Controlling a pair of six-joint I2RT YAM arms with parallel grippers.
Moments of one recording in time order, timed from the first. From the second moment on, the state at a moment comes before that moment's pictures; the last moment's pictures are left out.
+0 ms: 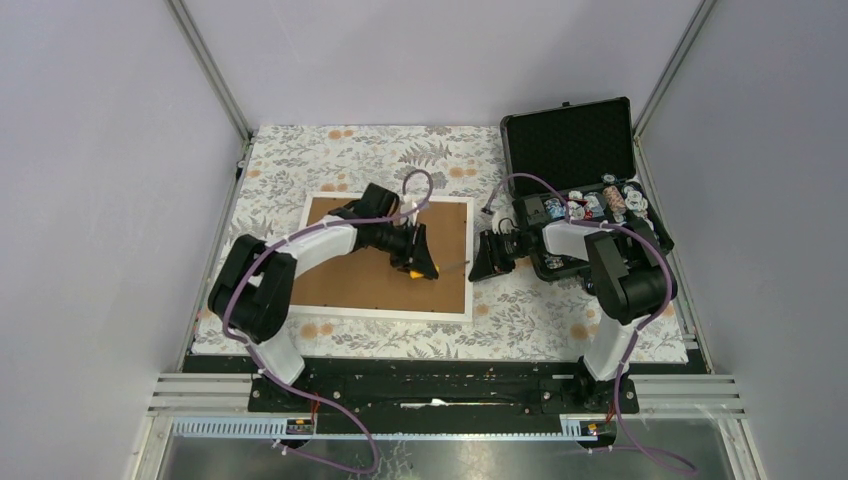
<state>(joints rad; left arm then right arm) -0.52 1.72 1.04 -0.36 0.84 -0.44 0.32 1.83 0.92 -0.24 -0.84 0.17</state>
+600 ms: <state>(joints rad) -0.41 1.56 1.09 -0.45 1.04 -0.28 0.45 1.37 1.01 -0.46 -0.69 -0.45</state>
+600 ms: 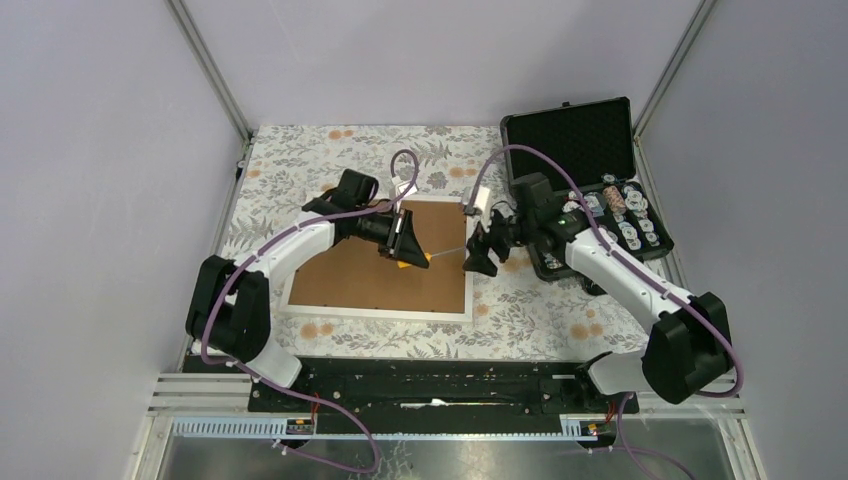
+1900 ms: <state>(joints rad) -0.39 1.51 0.89 -0.05 1.19 -0.63 0.75 1.46 1.09 -0.52 -0.48 -0.44</state>
